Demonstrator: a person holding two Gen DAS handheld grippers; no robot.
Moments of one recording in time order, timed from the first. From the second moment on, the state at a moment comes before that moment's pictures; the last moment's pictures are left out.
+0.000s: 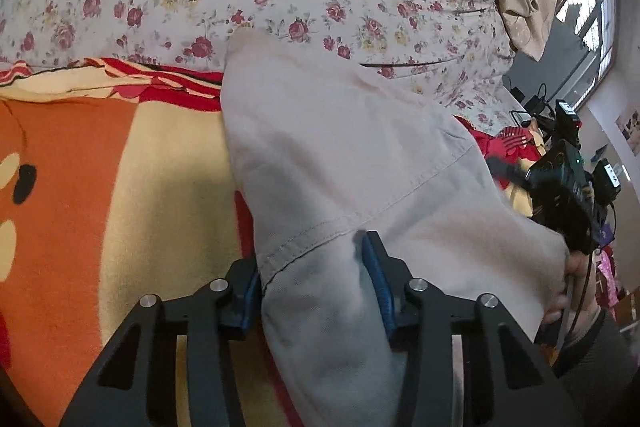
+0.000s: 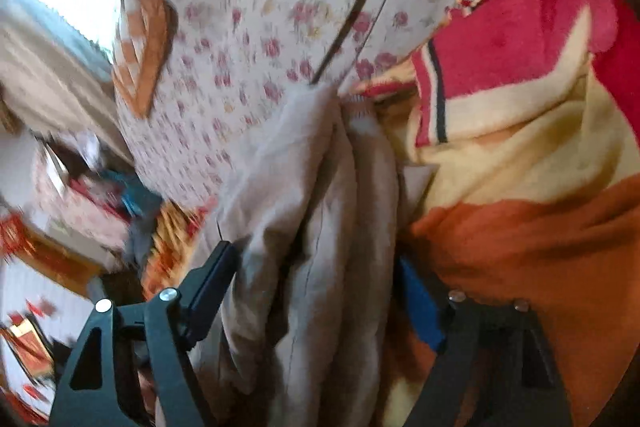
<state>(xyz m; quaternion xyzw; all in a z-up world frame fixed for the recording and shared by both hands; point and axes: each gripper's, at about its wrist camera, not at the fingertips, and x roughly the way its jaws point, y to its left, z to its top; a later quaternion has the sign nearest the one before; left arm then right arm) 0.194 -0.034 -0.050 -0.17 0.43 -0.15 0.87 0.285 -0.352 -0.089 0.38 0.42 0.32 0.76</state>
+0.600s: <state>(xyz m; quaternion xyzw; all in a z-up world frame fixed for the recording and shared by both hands) 0.194 -0.037 -0.048 -0.16 0.42 -0.14 0.88 0.295 -0.318 -0.086 0.25 0.45 0.30 0.80</state>
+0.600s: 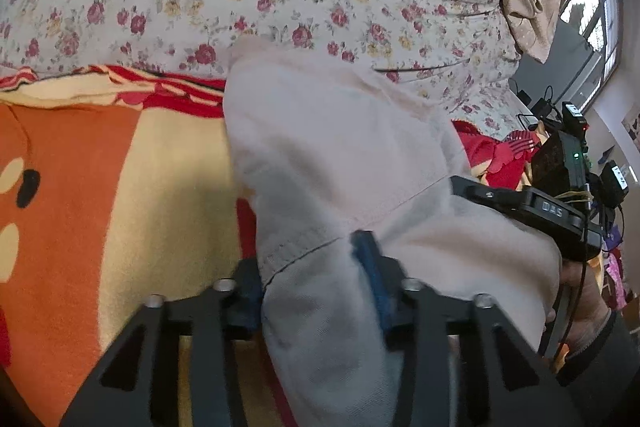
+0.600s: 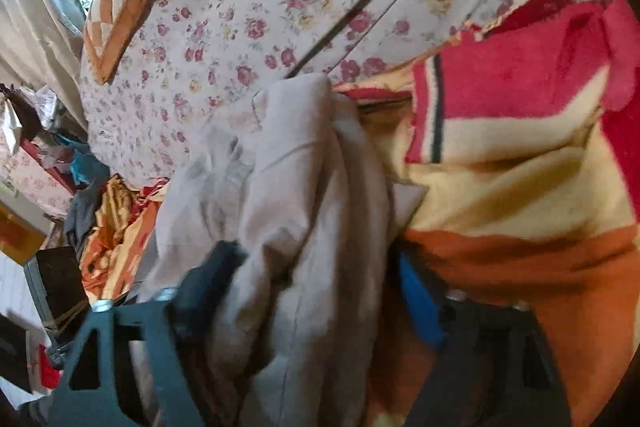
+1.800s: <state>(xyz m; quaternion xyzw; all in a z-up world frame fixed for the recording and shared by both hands) 0.108 0.084 0.038 -0.11 0.37 -0.11 0.91 0.122 -0.217 0.037 0.06 0.29 0.19 0.94</state>
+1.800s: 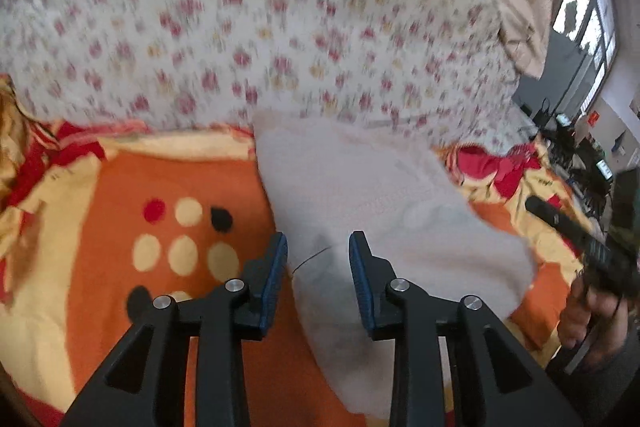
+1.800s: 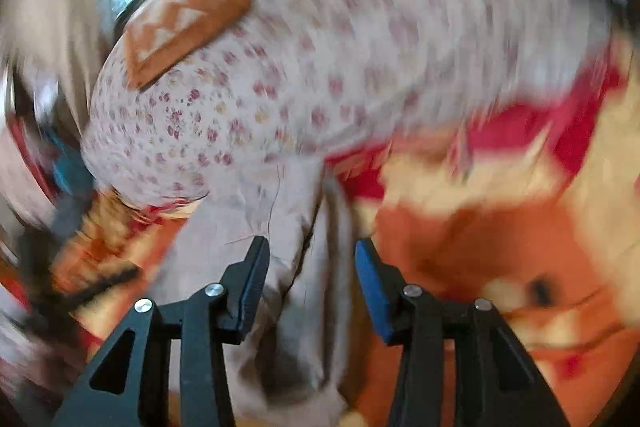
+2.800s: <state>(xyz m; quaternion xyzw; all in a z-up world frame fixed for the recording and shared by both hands) 0.107 0.028 -0.029 -0.14 0.45 -0.10 0.87 0.117 -0.139 -0.026 -0.05 0.40 0.25 0.88</state>
